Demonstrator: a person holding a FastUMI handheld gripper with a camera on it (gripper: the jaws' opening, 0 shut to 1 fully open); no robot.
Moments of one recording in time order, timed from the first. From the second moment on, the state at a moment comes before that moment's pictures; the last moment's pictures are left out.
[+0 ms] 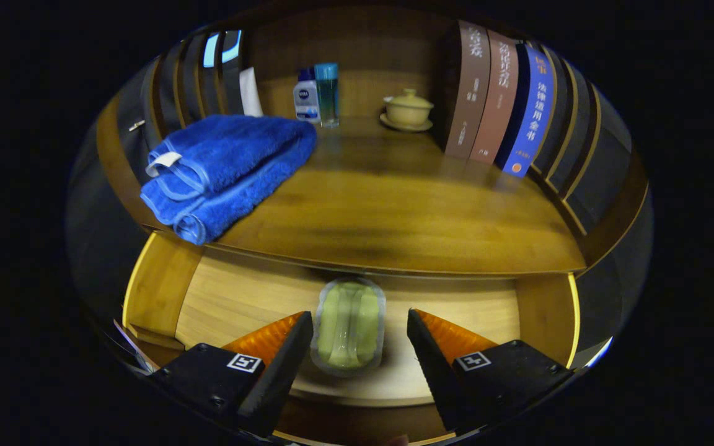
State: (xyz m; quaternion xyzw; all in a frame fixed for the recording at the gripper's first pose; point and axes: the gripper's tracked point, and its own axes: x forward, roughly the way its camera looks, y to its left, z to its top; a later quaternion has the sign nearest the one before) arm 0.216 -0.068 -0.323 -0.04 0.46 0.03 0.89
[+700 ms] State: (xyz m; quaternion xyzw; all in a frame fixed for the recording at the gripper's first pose) arm 0.201 -0.048 -0.319 0.04 0.52 0.05 0.85
